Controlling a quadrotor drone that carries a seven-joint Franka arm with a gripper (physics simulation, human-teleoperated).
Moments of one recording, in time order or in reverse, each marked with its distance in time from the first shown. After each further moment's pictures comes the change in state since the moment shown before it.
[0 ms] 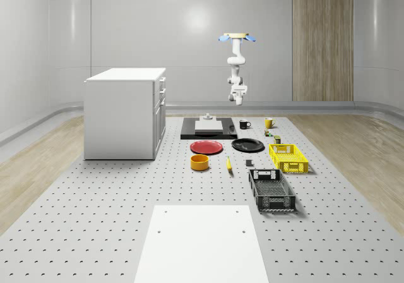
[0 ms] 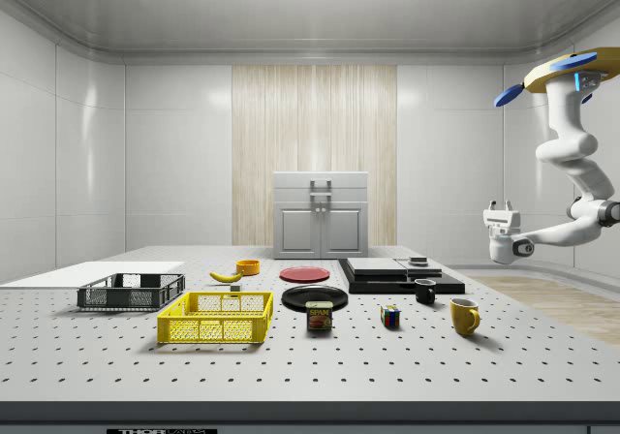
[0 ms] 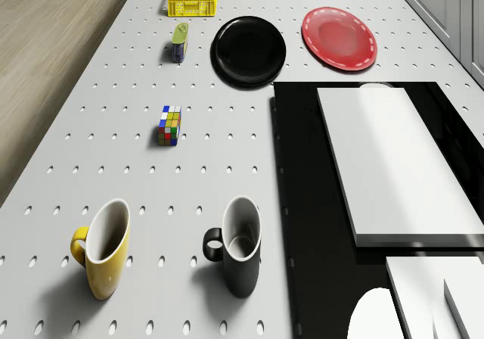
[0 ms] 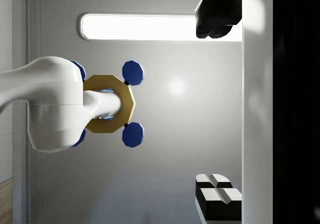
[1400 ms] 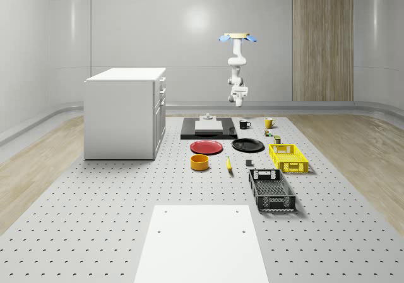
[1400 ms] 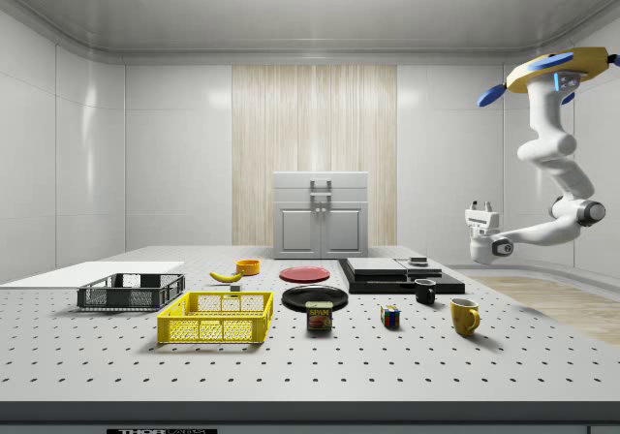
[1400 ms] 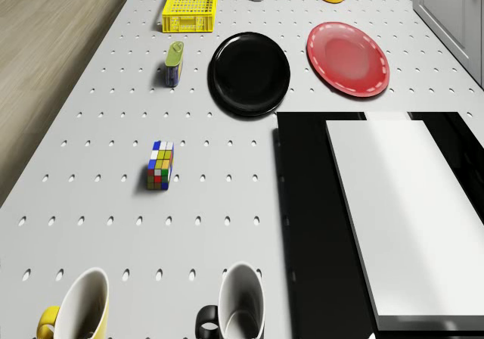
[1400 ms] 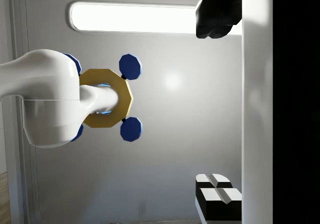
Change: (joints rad) arm -0.011 -0.014 0.033 -0.014 -0.045 0.021 0.005
